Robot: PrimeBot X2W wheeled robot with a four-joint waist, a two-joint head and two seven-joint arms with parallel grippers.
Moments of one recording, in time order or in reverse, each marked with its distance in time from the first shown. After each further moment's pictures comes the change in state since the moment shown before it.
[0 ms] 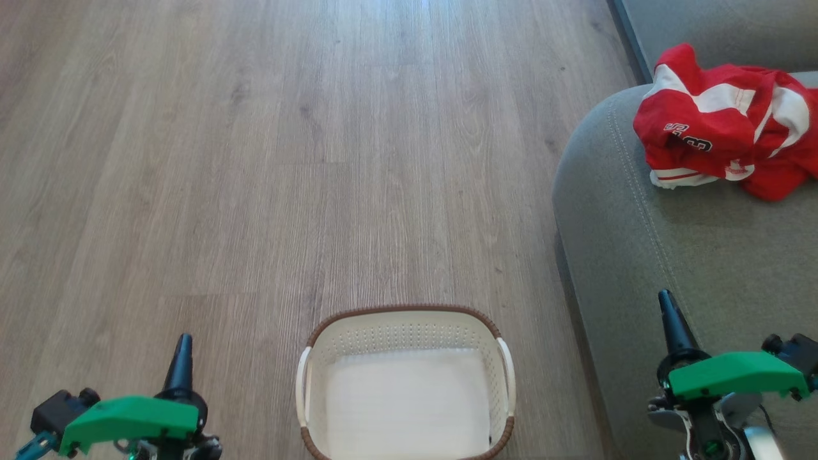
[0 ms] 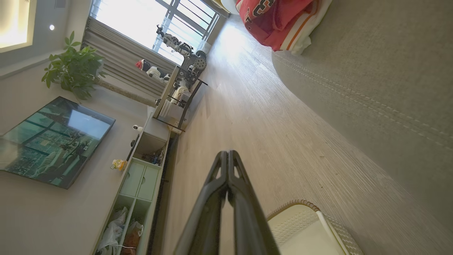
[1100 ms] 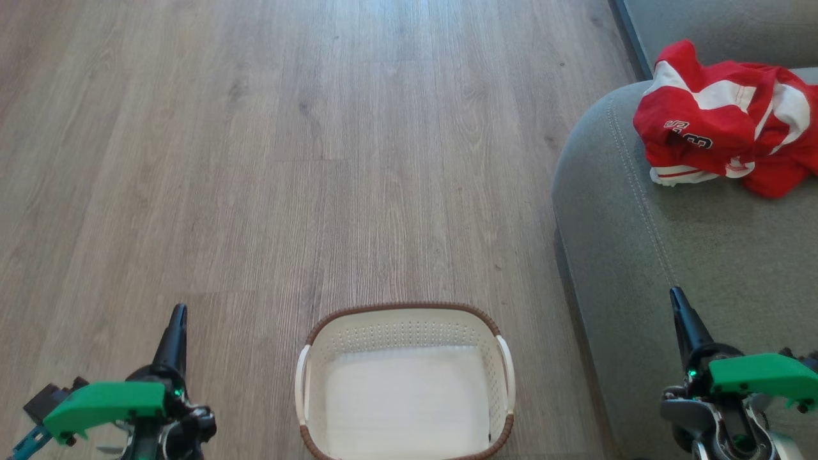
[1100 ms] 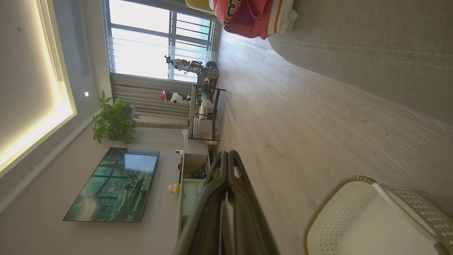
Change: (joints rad) left arm -0.056 -0.033 0.069 0.007 -0.309 -0.079 0.091; right arm -0.004 0.003 -0.049 -0.006 0.389 0.000 0.093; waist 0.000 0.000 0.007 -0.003
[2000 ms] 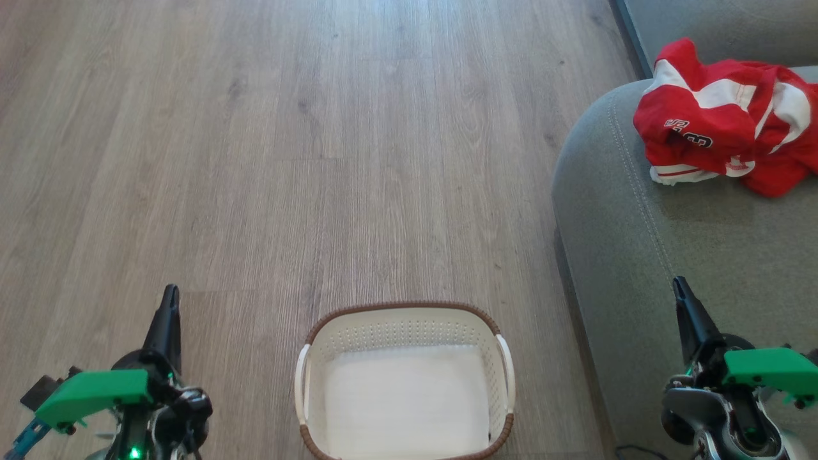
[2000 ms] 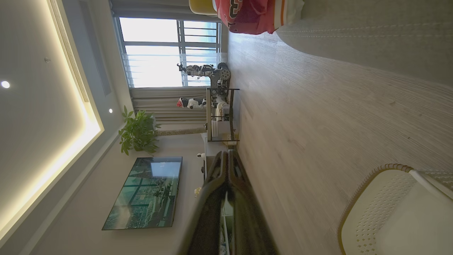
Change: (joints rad) left arm -0.040 -0.014 0.031 0.003 -0.127 -0.035 0.033; right arm -0.019 0.001 -0.015 -0.004 0.157 0.000 0.036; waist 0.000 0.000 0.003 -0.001
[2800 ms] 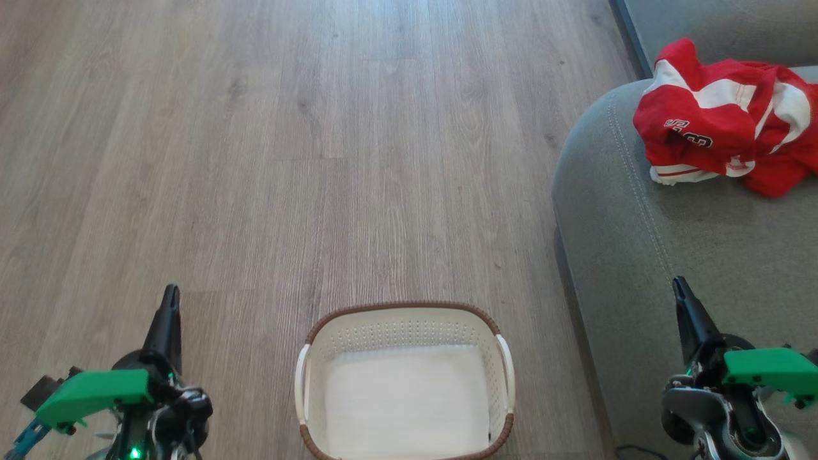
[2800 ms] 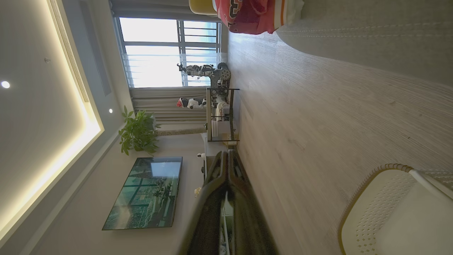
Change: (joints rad) left arm 0.000 -0.001 0.000 0.000 0.000 0.000 0.000; right arm 0.000 0.001 0.000 0.000 0.000 0.000 0.000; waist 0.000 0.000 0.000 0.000
